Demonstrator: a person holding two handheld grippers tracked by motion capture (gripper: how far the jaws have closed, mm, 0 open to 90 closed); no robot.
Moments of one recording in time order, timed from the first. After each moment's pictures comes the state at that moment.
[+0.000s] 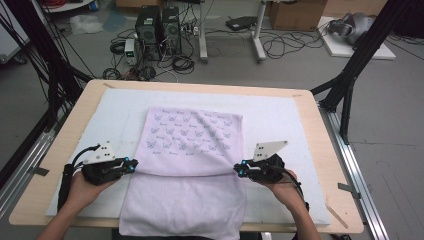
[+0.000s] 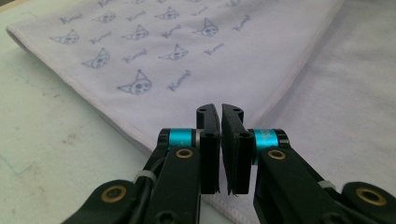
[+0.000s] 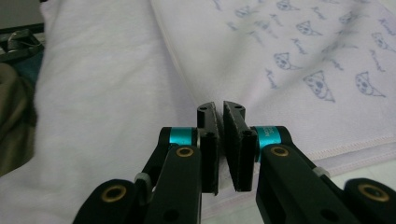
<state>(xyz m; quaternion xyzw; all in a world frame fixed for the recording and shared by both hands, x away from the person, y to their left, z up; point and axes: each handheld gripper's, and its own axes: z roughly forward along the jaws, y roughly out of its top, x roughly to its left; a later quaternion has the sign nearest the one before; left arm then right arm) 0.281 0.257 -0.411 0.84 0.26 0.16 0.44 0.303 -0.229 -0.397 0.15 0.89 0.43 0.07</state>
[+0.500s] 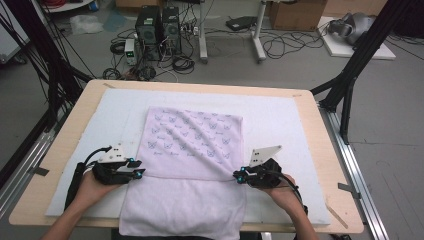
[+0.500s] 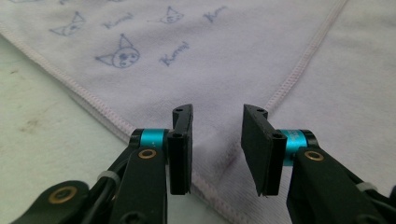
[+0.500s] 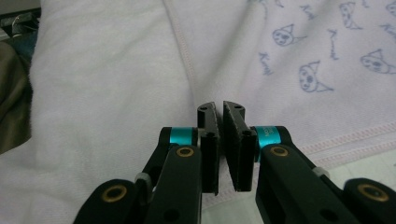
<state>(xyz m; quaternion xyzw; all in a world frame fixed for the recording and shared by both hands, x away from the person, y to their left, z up) 0.303 0.239 -0.437 0.87 0.26 0.13 0.40 0.303 -0.226 -0.418 0.16 0.90 0.40 0.05</state>
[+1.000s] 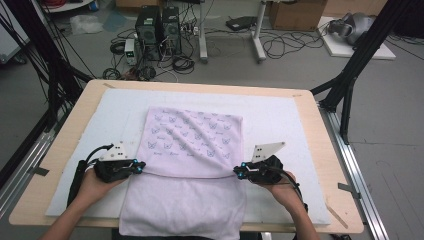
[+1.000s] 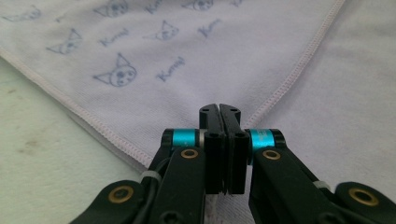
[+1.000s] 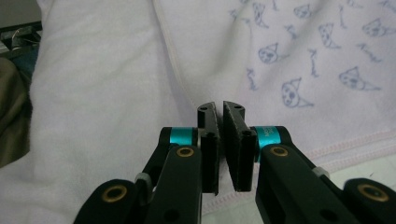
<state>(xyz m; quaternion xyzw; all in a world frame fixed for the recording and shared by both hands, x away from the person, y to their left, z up) 0.302 0.241 -0.425 0.86 0.25 0.13 0.42 0.308 -0.228 -0.408 0.16 0.89 0.42 0.06</state>
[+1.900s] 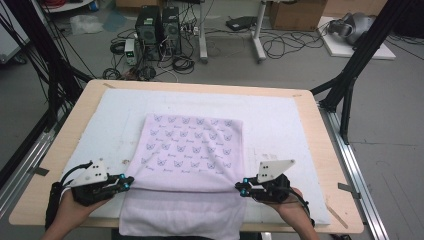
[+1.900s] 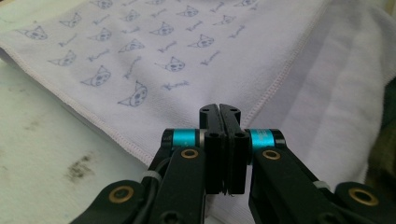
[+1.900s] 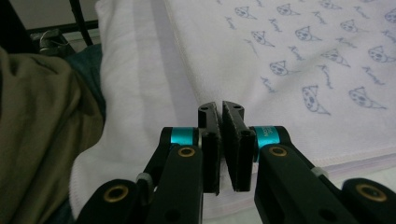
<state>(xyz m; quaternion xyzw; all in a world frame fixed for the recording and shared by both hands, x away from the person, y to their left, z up) 0.227 0.254 -0.404 0.85 0.23 0.15 0.44 0.252 -0.232 -0.397 0.13 0.89 0.44 0.05</state>
